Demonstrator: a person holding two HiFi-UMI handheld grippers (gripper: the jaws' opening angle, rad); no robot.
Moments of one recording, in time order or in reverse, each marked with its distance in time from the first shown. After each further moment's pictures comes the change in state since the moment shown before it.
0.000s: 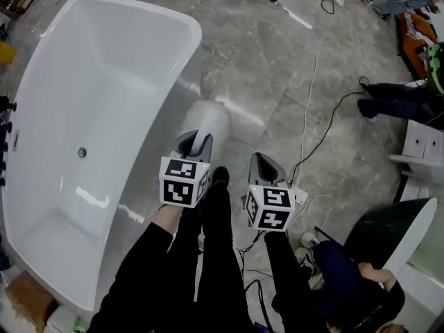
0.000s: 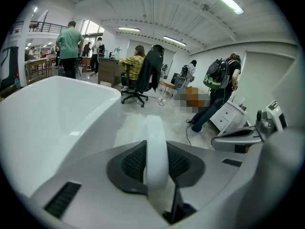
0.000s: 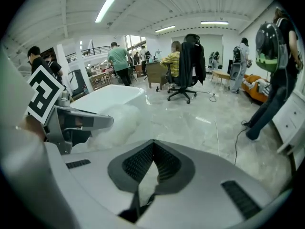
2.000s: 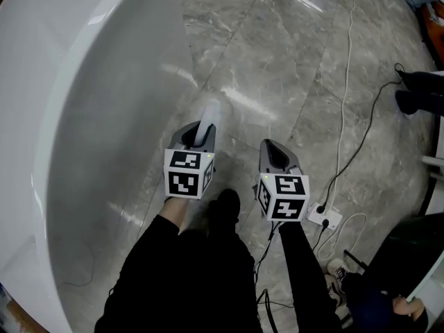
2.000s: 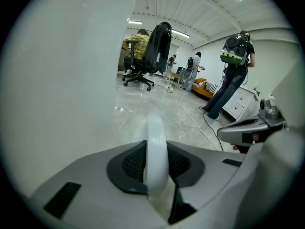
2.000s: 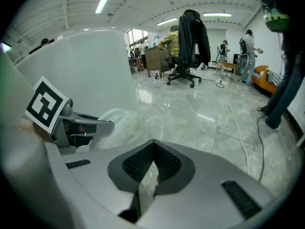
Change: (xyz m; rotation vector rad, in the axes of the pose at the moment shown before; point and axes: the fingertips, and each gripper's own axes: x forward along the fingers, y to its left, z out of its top) left arm 0.276 0.108 -0.211 -0.006 0.006 0.023; right arm 0.292 -0.080 -0.168 -0.038 0.017 0.013
